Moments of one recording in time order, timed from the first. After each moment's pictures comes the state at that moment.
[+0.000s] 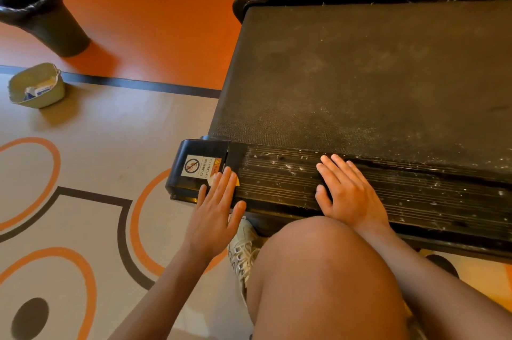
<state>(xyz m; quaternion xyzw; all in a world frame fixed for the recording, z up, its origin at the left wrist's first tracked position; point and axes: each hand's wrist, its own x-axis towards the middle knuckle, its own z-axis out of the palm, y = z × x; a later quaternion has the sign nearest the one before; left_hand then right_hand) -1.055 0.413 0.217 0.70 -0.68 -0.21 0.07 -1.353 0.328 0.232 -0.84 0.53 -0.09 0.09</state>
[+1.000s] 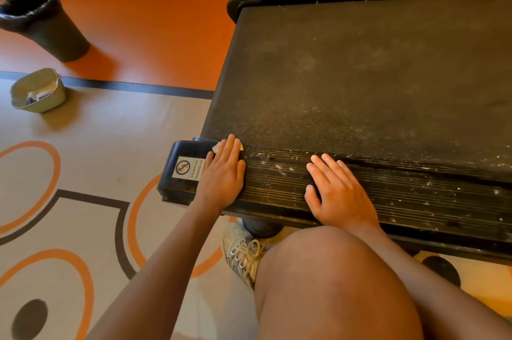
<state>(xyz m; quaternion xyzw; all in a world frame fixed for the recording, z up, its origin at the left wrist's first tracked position) -1.074 0.318 0.215 0.71 -0.68 -0.19 0.07 -1.356 0.326 0.230 -0.84 0.53 -0.09 0.11</state>
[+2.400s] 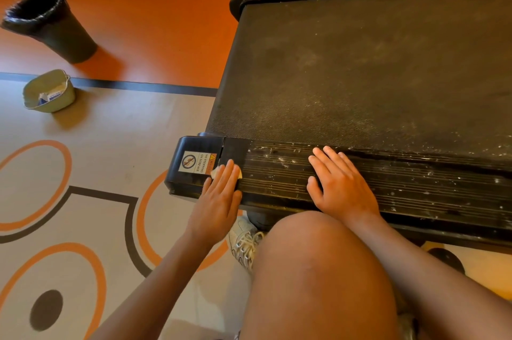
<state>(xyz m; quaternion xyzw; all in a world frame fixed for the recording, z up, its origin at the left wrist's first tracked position) -1.069 0.405 0.228 0.68 -0.70 -0.21 0.07 -1.354 0.326 0.233 -0.84 0.52 -0.09 0.10</state>
